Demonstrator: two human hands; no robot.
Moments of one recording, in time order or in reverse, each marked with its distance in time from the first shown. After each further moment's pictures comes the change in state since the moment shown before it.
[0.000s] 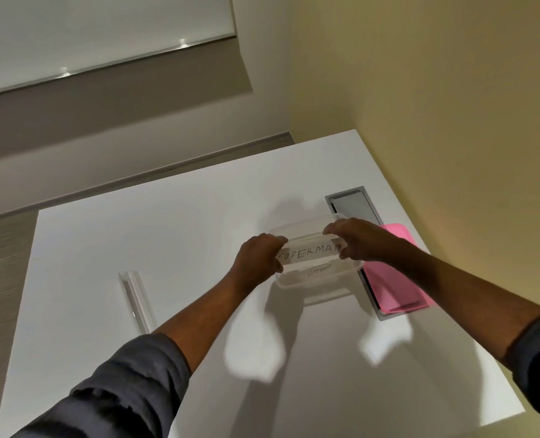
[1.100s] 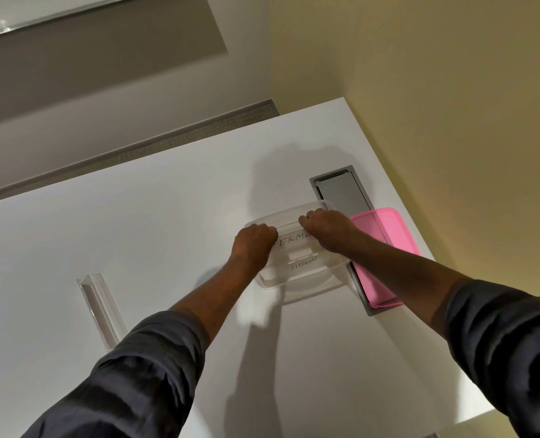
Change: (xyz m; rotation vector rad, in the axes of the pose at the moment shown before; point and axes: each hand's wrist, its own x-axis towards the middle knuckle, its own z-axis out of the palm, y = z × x) left_hand 0.075 0.007 0.051 0.308 -0.114 0.010; right_hand 0.061 0.019 0.053 -0.462 0.060 -0.012
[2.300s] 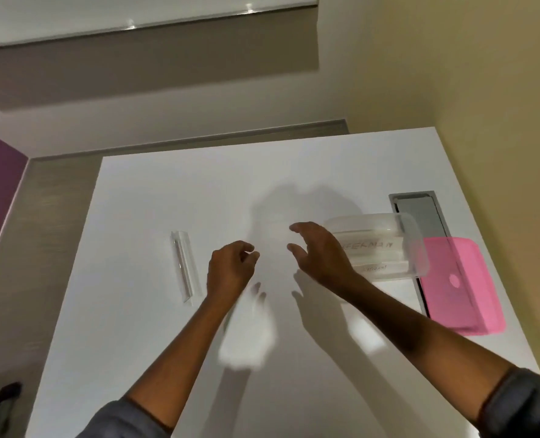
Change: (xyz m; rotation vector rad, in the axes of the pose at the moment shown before) left_hand -0.209 -0.124 0.020 -0.860 0.368 -0.762; right_hand 0.001 -0.224 -0.091 0.772 0.273 0.084
